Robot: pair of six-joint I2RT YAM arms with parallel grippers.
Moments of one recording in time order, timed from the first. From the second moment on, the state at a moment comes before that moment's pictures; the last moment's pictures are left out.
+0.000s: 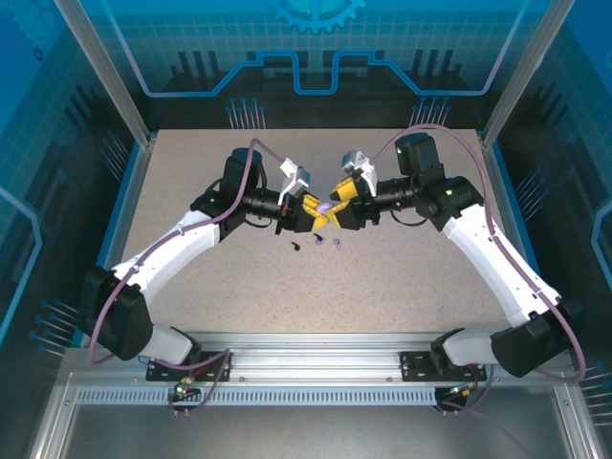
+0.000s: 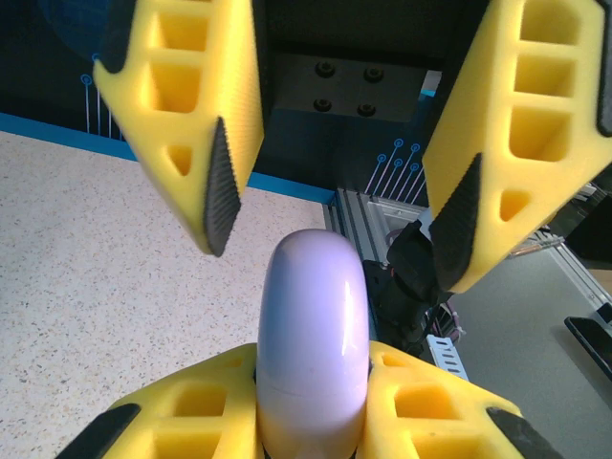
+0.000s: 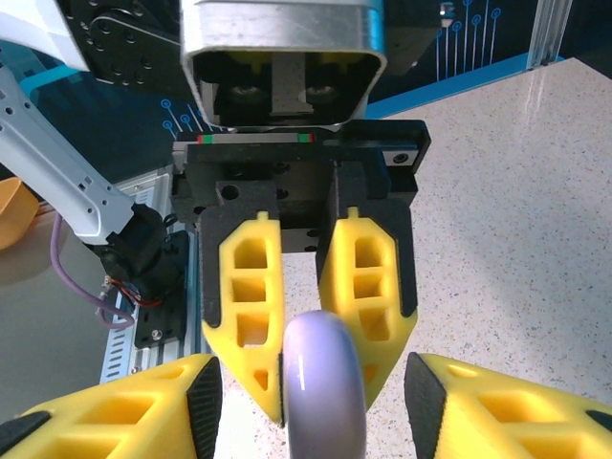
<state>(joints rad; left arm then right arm) -0.46 1.44 1.16 -0.14 1.14 0.10 0.43 1.34 1.41 -0.73 -0.89 -0.30</state>
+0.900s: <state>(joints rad) -0.46 1.40 1.16 -0.28 1.11 0.21 0.43 1.36 1.42 -0.73 -0.81 -0.23</state>
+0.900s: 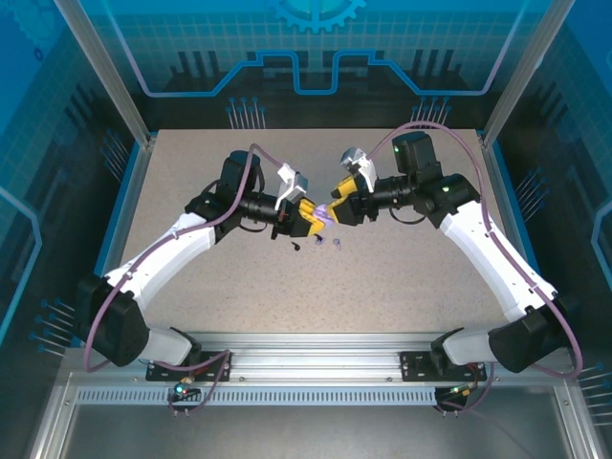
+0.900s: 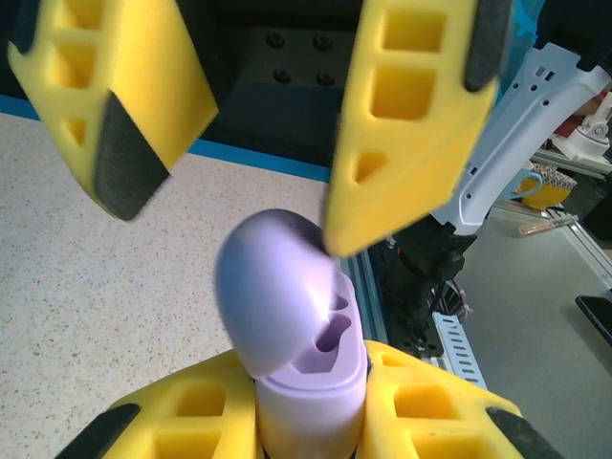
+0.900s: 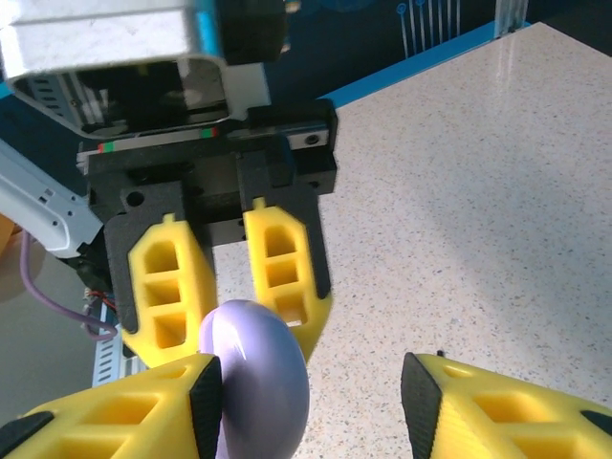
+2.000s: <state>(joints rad) -0.40 1.26 0.82 0.16 0.94 -0.16 0.32 1.41 1.21 -0.70 -0.38 0.06</state>
